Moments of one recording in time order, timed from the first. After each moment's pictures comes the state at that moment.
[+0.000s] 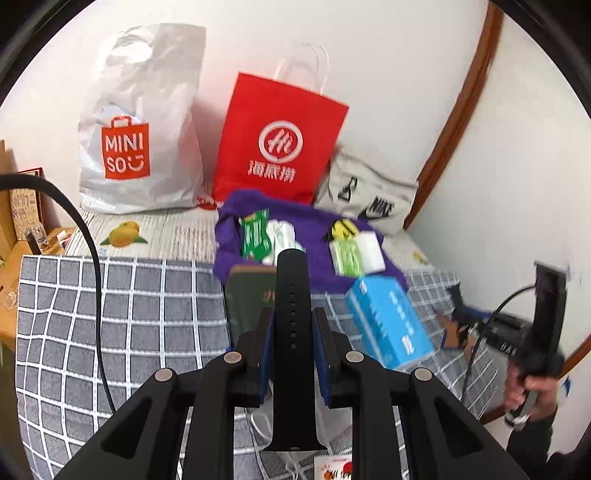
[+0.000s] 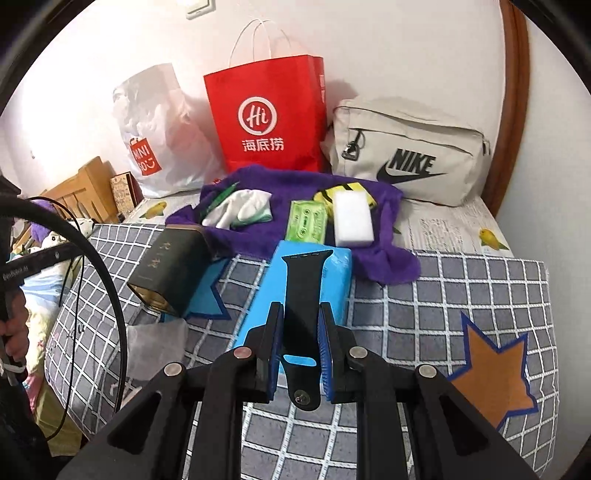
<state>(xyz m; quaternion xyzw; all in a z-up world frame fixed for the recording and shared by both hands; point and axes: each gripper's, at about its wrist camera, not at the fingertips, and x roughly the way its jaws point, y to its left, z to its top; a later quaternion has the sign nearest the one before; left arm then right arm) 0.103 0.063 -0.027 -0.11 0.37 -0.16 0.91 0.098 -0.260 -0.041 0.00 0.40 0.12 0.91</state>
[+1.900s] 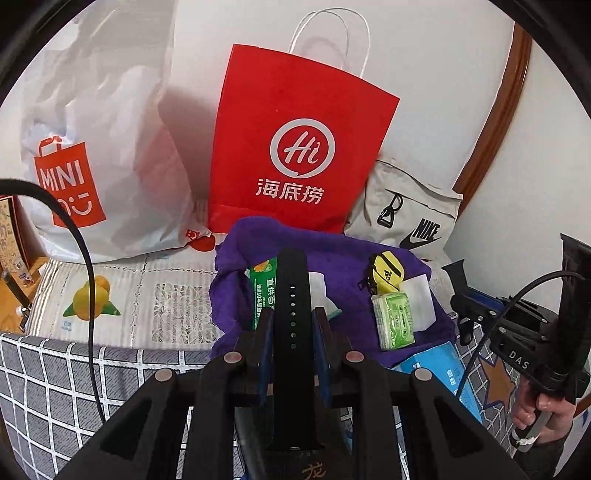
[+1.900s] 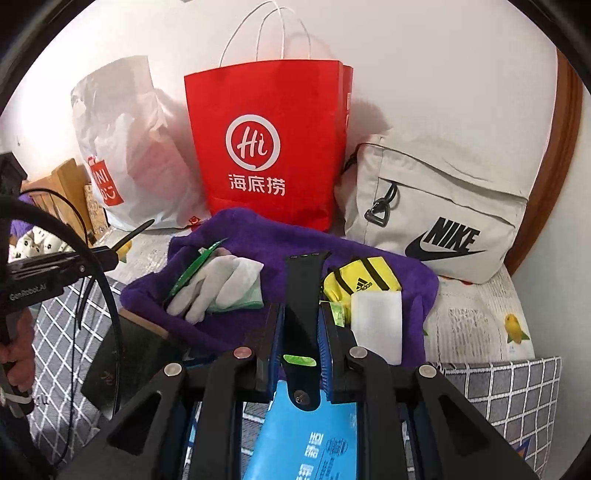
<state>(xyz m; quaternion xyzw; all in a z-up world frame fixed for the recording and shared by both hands) 0.255 0.033 -0.050 -0.09 0.39 -0.14 0.91 0.246 -0.198 -0.038 -0.05 0.38 0.10 0.92</state>
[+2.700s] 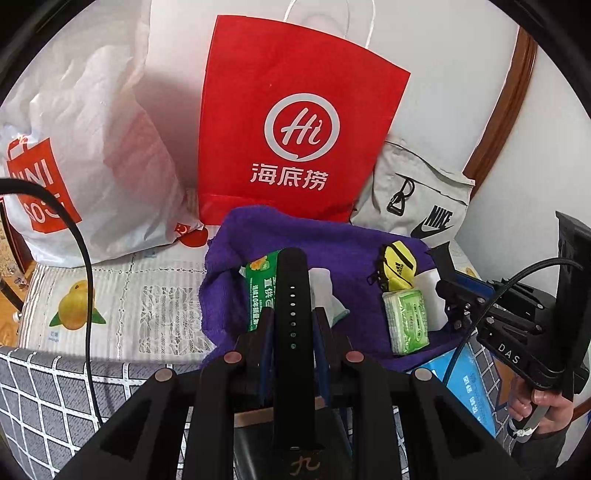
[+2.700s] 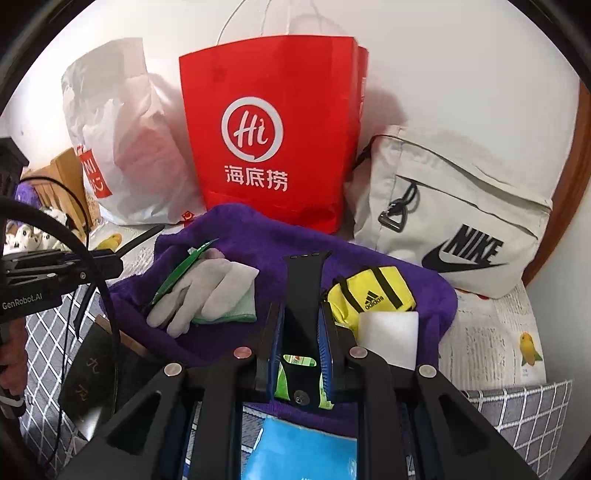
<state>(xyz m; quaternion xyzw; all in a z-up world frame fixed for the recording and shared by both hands) 0.283 0.017 -0.069 -0.07 0.42 -0.14 0.90 0.285 -0.190 -0.059 -0.07 0.39 0.12 0.91</state>
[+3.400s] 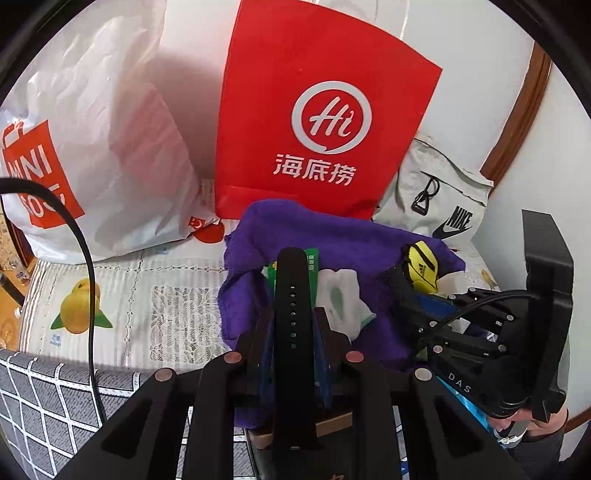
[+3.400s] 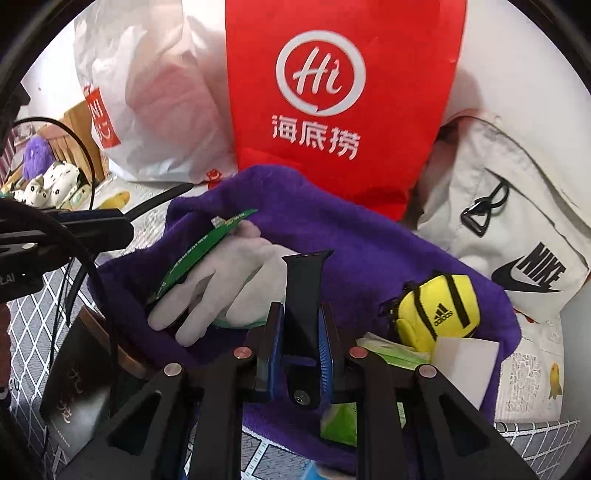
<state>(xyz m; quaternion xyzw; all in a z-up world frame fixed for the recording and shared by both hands) 0.304 0.032 -0.085 -0.07 0.43 -0.12 0.89 0.322 -0.130 -0.107 -0.12 0.44 0.17 0.88</state>
